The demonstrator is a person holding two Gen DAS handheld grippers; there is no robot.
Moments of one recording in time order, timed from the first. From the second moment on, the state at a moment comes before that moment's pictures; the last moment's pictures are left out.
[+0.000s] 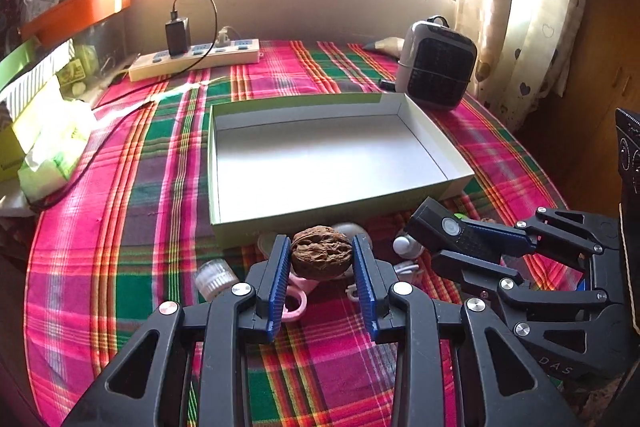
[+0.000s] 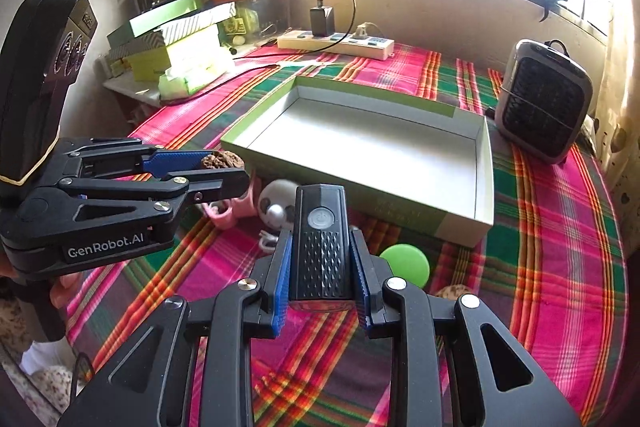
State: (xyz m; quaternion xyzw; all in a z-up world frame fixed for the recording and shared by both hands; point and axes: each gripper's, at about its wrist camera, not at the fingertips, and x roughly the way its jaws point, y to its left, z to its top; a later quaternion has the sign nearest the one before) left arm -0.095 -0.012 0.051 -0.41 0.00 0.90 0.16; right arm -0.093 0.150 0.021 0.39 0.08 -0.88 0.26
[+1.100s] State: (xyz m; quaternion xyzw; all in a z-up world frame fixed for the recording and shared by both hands) left arm -0.229 -0.012 0.031 -0.44 0.02 0.89 0.14; right arm -0.234 0.127 0.007 0.44 0.05 -0.88 0.18
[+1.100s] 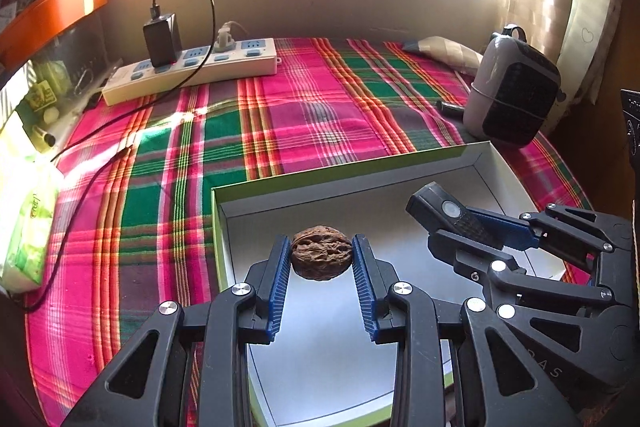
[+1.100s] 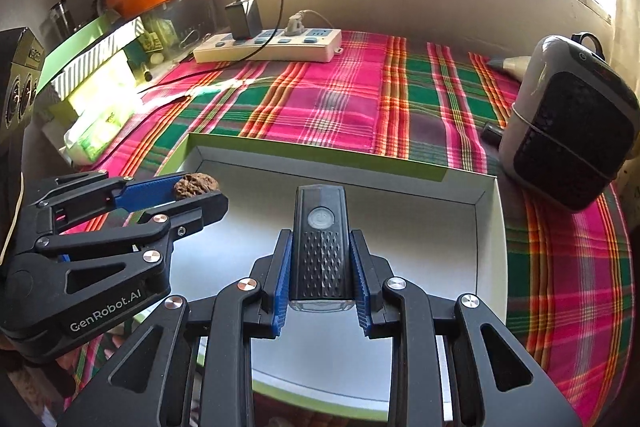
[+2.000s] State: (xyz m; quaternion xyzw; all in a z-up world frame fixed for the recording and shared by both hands) left arm -0.249 -0.005 0.012 -0.46 0.03 0.88 0.14; right arm -0.260 0.123 -0.012 0.47 0.05 -0.87 0.16
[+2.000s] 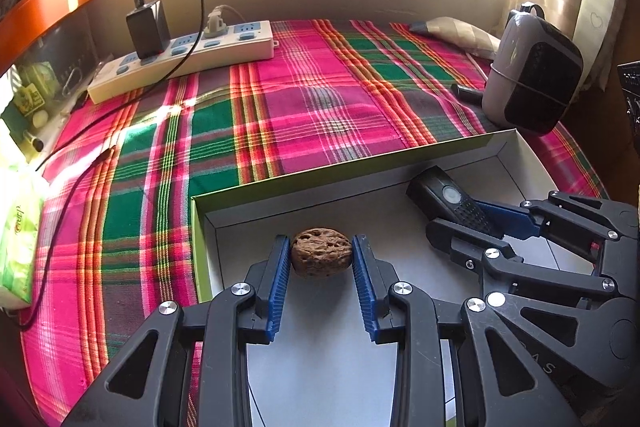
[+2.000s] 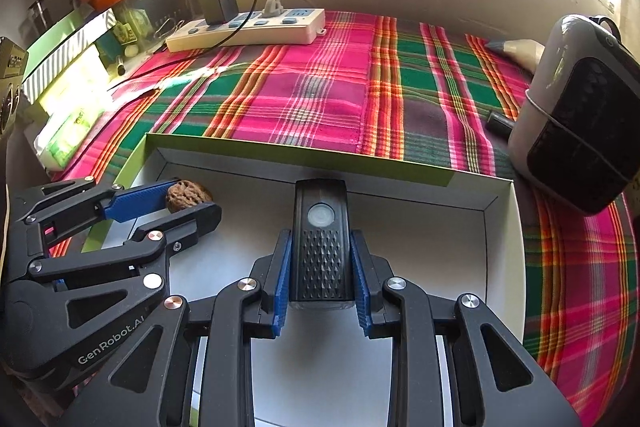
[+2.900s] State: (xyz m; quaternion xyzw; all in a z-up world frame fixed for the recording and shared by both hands) left arm -0.234 -0.011 0.020 -0.46 0.04 0.88 0.12; right arm -0.249 0.127 -0.005 0.46 0.05 -0.87 0.14
